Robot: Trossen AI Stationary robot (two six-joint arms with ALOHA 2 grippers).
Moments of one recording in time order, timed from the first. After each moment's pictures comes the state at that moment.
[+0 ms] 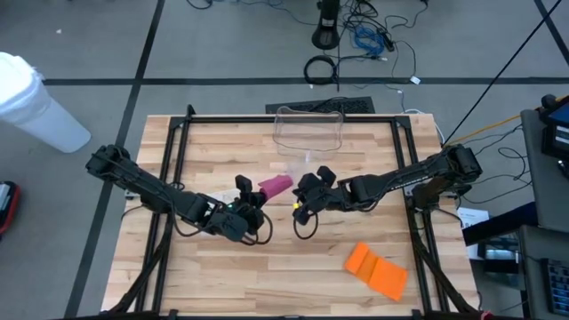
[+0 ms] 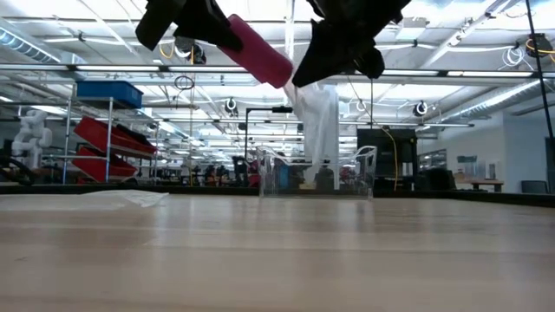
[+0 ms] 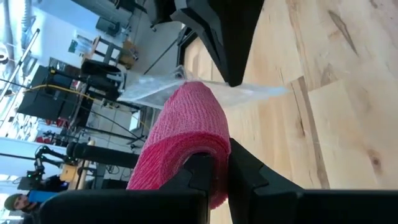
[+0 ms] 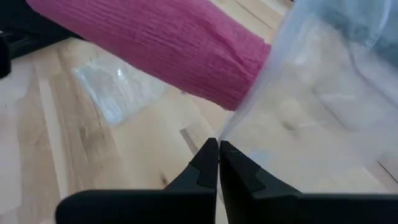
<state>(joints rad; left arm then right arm) -0.43 1.44 1.00 -0.23 -0.92 0.41 0.20 1.61 1.17 -0.32 0.50 0.59</state>
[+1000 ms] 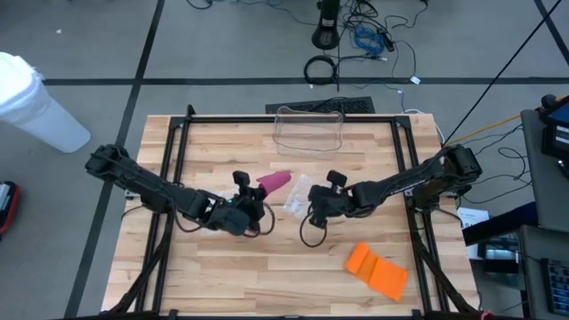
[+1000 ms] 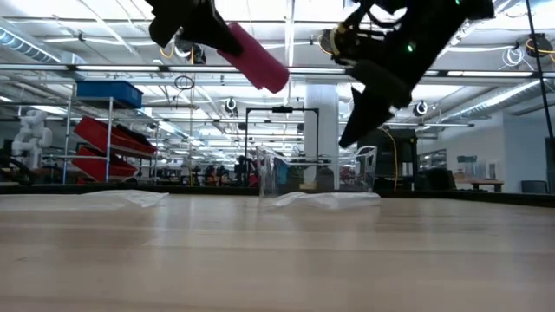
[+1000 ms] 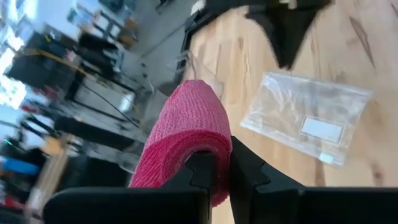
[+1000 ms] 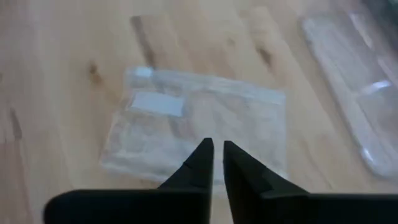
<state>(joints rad) -0.38 1.42 1.00 -0.27 -0.89 0.24 0.21 1.61 0.96 -0.38 0.50 0.42</state>
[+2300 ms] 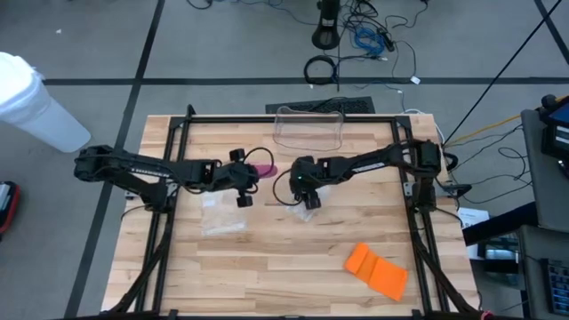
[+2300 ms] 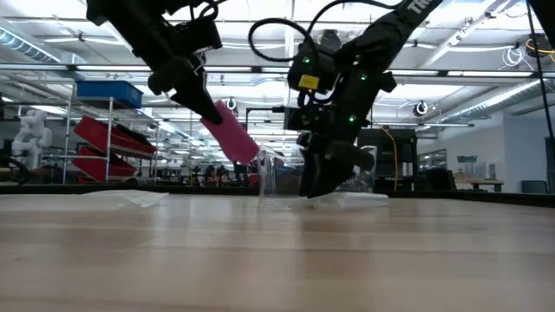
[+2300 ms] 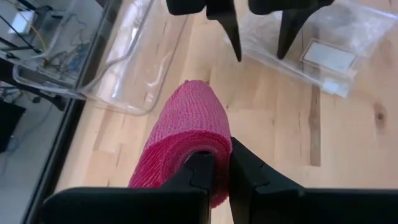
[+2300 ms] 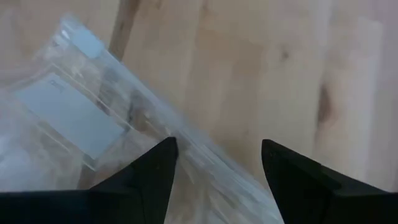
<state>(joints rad) 0.02 1.29 0.80 -0.30 -0.34 0.14 -0.14 1.91 1.14 -0.30 0.05 -0.37</state>
